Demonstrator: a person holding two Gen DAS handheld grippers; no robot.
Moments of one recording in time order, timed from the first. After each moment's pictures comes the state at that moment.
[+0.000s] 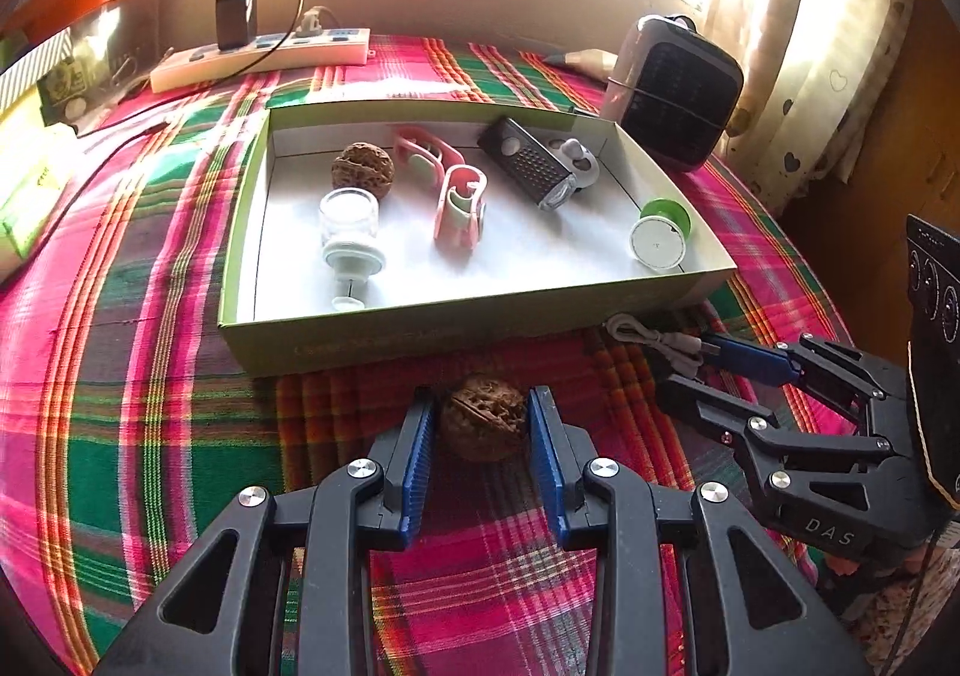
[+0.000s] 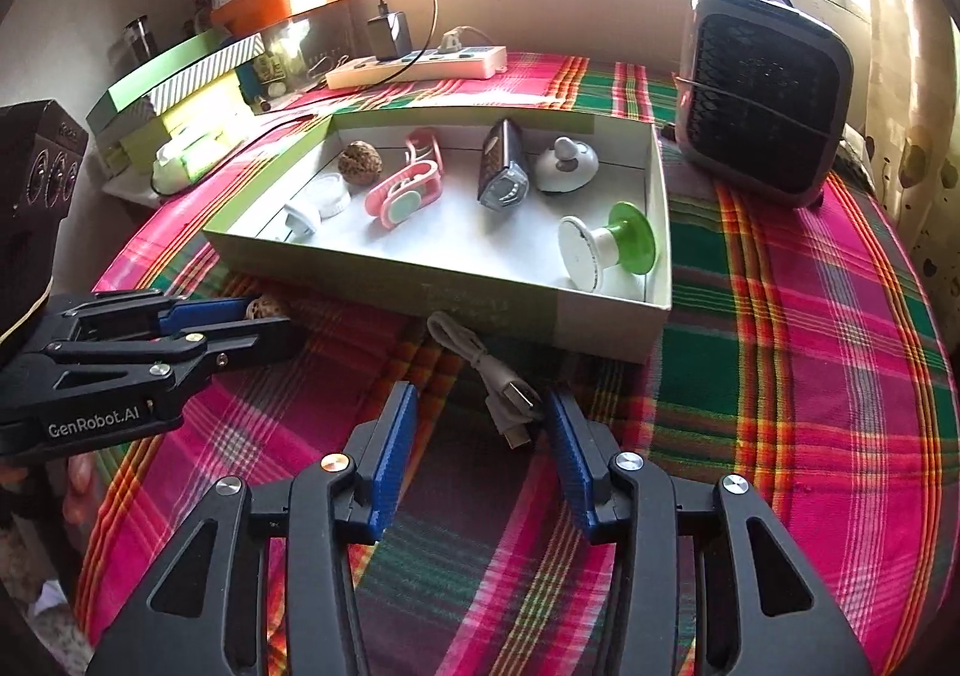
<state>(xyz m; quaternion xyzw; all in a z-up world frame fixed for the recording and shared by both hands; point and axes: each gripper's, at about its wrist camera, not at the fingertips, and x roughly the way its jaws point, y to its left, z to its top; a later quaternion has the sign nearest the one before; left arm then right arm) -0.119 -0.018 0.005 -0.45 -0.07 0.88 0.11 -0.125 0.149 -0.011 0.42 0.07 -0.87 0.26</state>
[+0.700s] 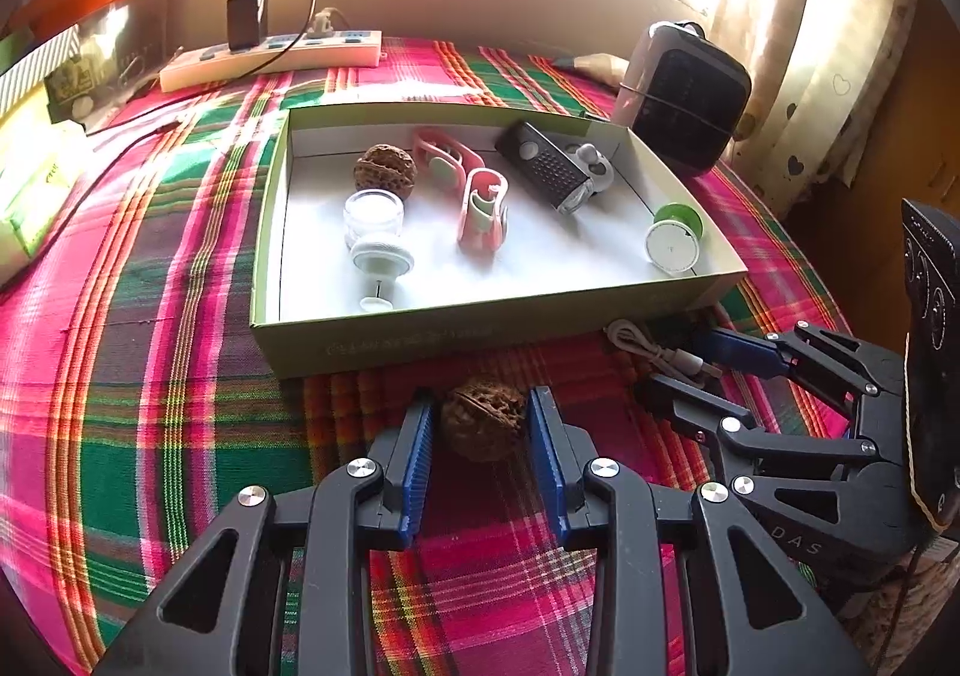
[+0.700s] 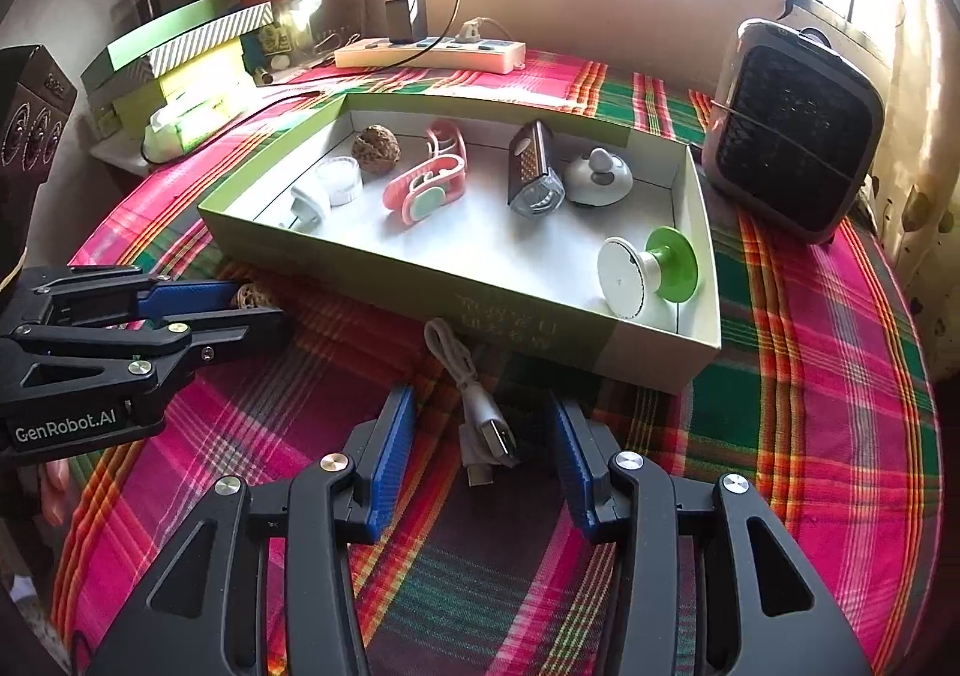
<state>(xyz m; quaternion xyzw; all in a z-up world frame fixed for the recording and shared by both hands) -0.119 -0.026 0.004 -0.45 -0.06 0.88 0.11 -0.127 0.122 -0.013 0.42 0.12 -0.87 0.24</state>
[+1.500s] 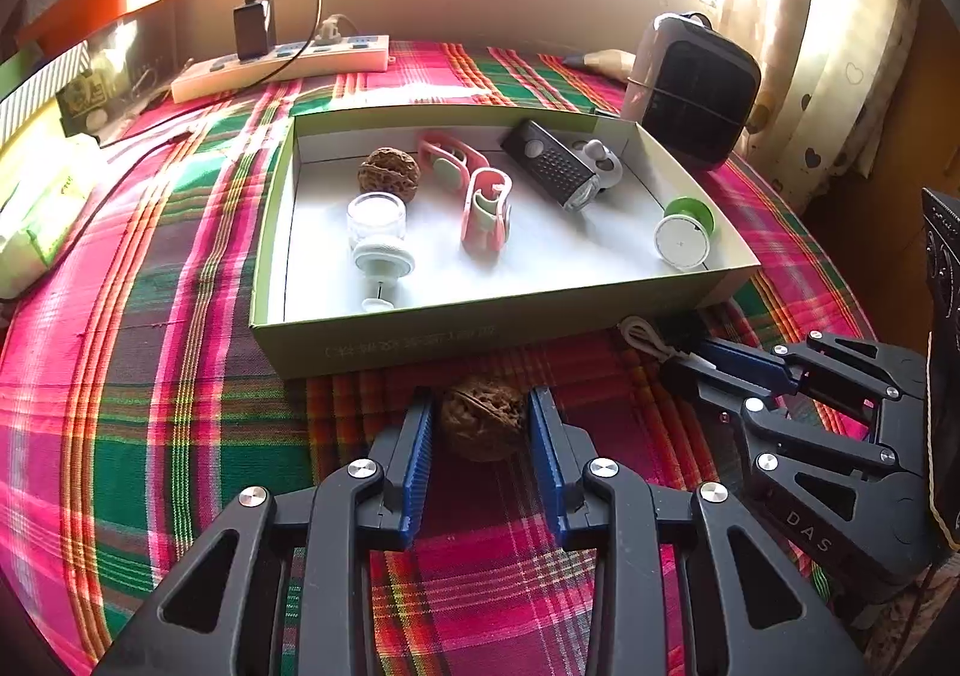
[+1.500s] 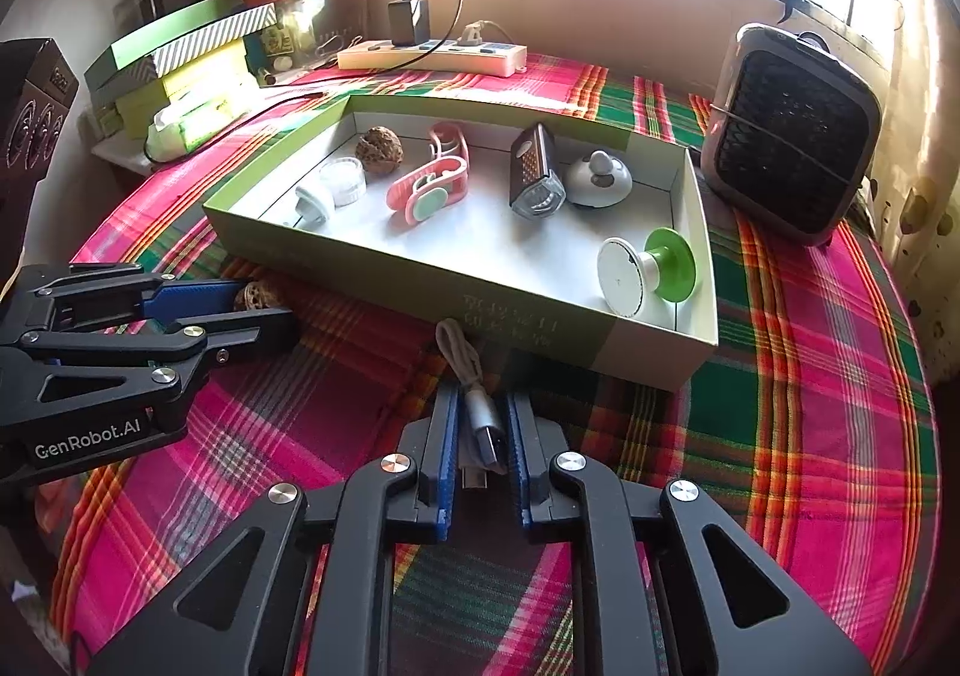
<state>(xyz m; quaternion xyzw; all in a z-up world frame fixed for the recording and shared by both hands) -0.117 -0.017 0.005 -0.45 -0.05 0.89 0.09 -0.124 0.124 -0.012 0.41 0.12 -0.87 0.24</state>
